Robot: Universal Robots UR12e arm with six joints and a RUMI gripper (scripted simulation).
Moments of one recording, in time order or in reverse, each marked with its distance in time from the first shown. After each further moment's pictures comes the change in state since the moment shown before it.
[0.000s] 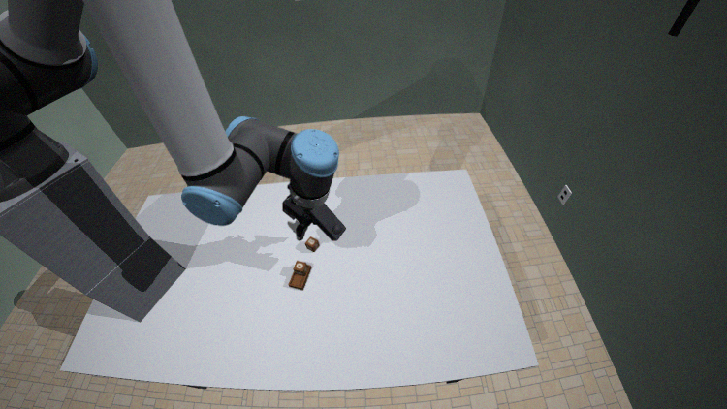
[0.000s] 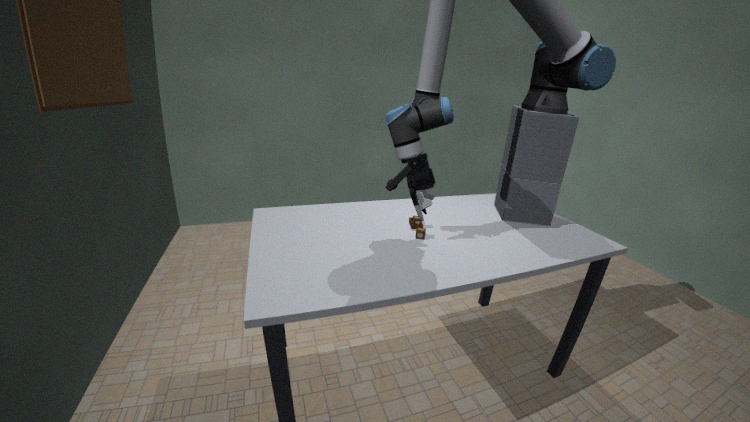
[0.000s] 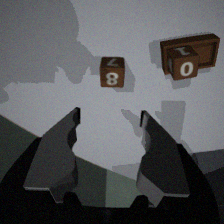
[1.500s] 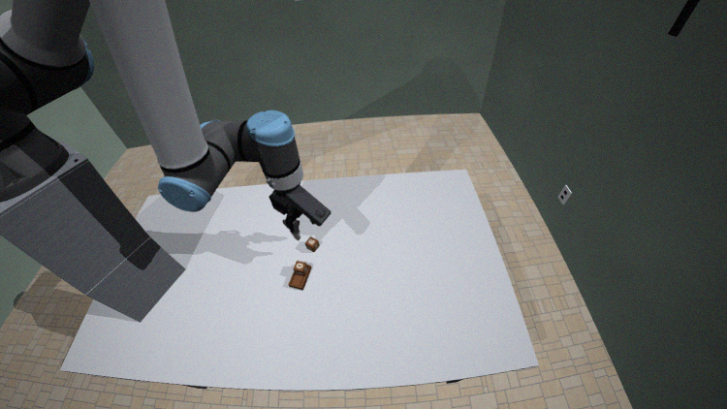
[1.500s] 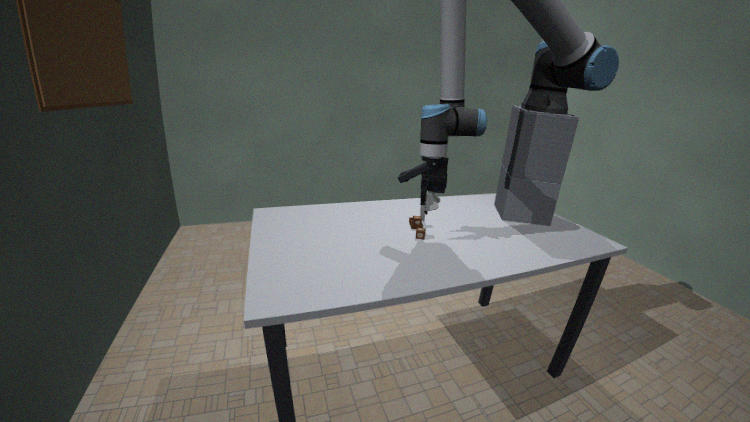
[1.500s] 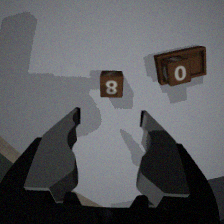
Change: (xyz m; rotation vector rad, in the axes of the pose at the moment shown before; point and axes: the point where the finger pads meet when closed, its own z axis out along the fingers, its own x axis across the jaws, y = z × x) arm 0.000 0.006 0.002 0.328 0.001 0.001
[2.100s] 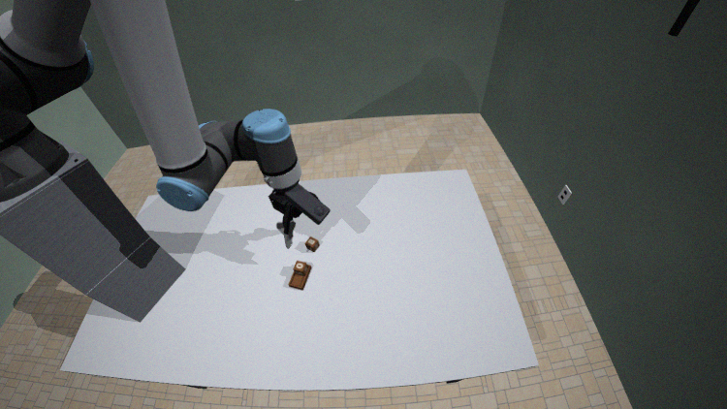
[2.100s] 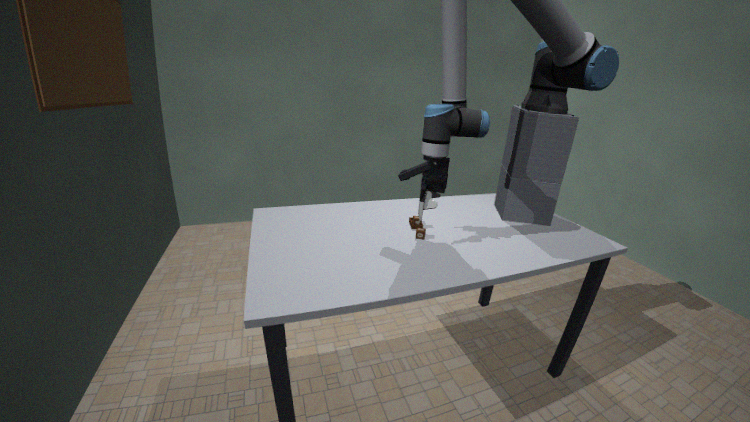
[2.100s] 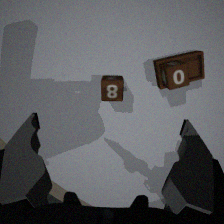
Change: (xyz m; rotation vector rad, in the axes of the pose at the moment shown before) arm -0.001 -0.004 -0.003 0.044 -0.006 0.004
